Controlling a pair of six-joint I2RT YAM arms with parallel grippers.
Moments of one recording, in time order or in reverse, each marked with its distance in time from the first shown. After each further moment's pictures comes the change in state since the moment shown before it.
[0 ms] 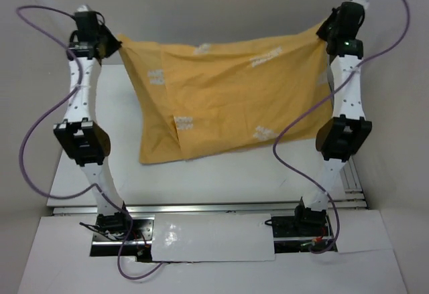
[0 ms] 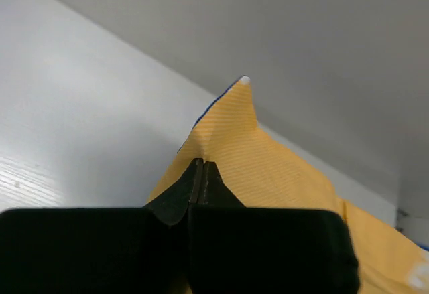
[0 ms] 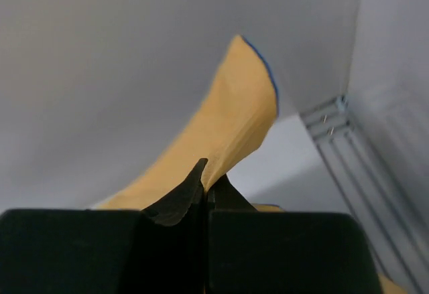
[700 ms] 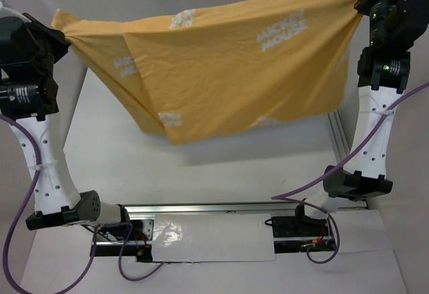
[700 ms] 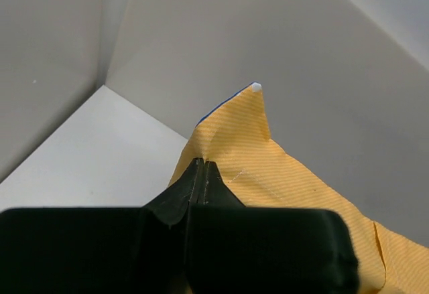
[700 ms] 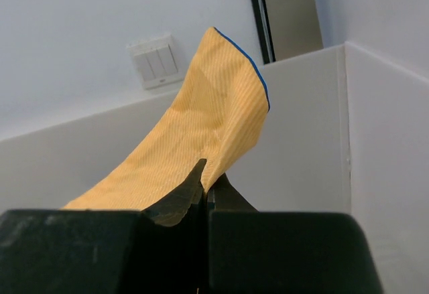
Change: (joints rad) left arm 0.113 -0.690 -0.146 -0.085 -0.129 0.051; right arm -0.059 -0.539 -0.135 0.256 -0.089 -0.079
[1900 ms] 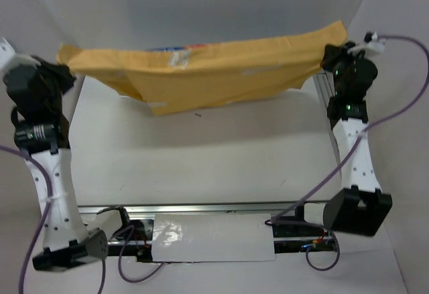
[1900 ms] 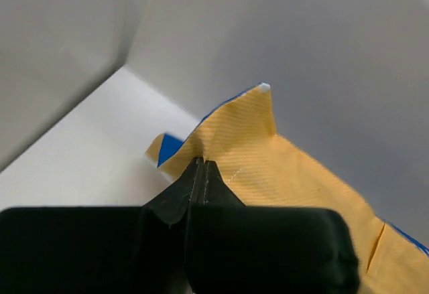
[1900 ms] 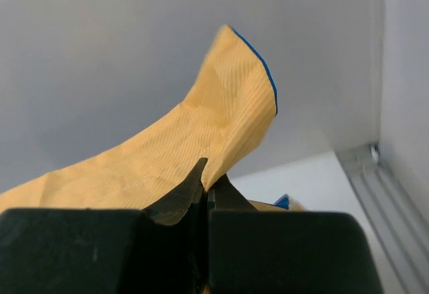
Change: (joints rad) left arm 0.069 -0.184 -0.428 0.241 0.058 0.019; right arm 0.049 -0.195 -0.810 0.423 -0.026 0.082
